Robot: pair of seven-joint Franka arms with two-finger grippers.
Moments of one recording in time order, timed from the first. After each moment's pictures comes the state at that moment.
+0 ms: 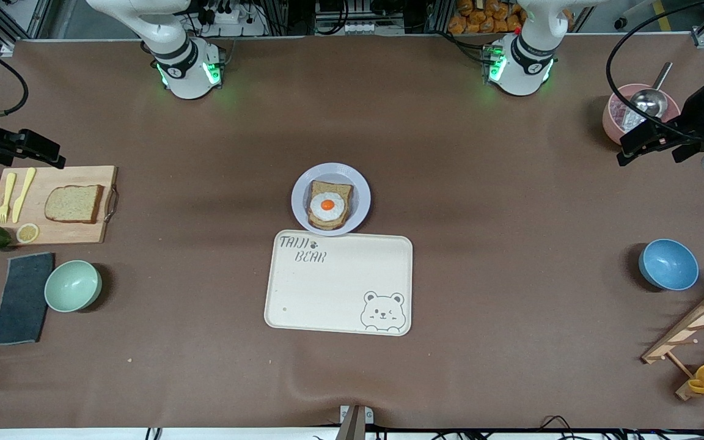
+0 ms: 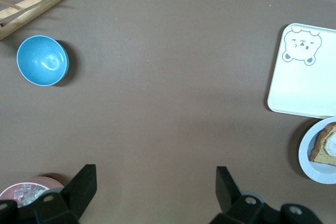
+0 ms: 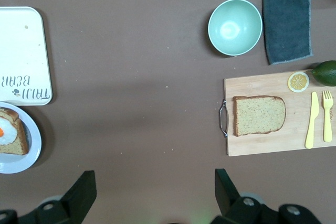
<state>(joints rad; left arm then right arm) 0.08 0.02 -0.17 -1.49 -0.03 1.53 -0.17 0.00 0.01 -0.03 -1.57 0.00 1.49 0.04</state>
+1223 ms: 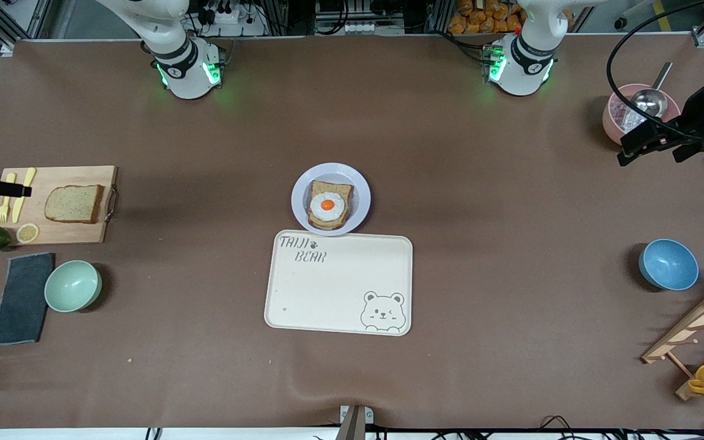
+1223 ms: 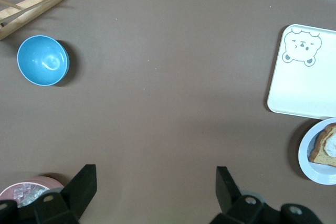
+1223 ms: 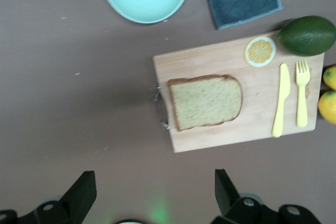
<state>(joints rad) 0.08 0.02 -0.17 -1.49 -0.03 1.53 -0.17 -0.31 0.26 -0.05 -1.64 -0.06 1.60 -0.20</state>
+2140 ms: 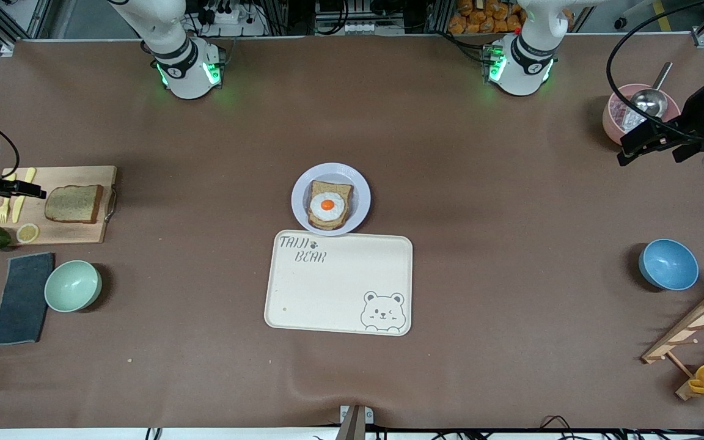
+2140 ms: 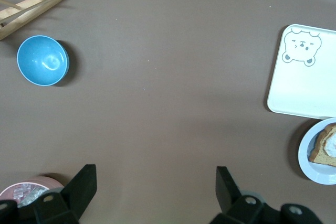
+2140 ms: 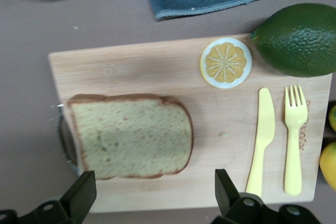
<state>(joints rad) 0.08 0.02 -0.17 -1.49 -0.03 1.53 -0.17 -0.54 0.32 -0.06 -2.01 -0.08 2.17 -0.49</state>
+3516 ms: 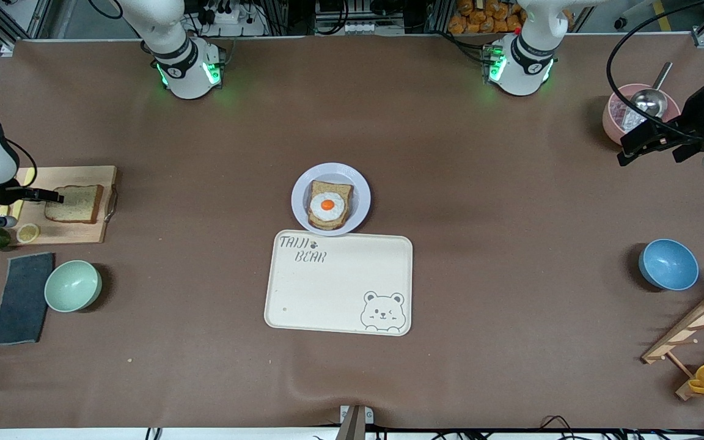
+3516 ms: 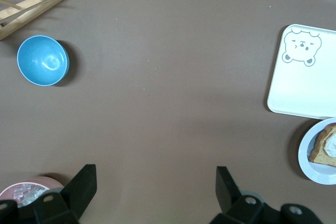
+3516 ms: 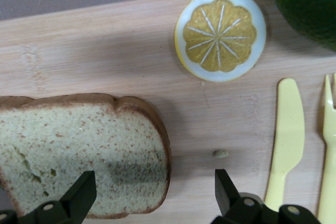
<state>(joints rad) 0.08 0.02 -0.17 -1.49 -0.03 1.53 -0.17 -0.59 0.48 -0.05 -1.98 -0.08 2.24 -0.50</state>
